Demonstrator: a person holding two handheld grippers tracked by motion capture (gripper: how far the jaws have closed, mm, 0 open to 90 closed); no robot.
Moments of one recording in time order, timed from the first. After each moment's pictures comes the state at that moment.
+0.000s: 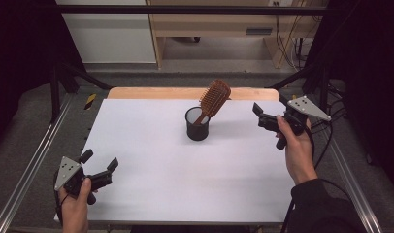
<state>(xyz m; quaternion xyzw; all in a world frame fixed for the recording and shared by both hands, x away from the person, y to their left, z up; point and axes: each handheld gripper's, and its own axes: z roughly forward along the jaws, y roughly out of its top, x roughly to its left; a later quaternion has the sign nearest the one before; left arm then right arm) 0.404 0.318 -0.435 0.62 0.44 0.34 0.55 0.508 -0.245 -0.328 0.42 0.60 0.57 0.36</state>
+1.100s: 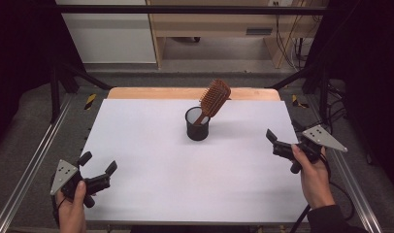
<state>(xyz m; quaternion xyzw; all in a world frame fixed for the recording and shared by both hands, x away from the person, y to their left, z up) 0.394 0.320 -0.433 0.62 0.44 0.33 0.56 0.457 -0.284 -0.374 0.41 0.62 0.56 0.36</state>
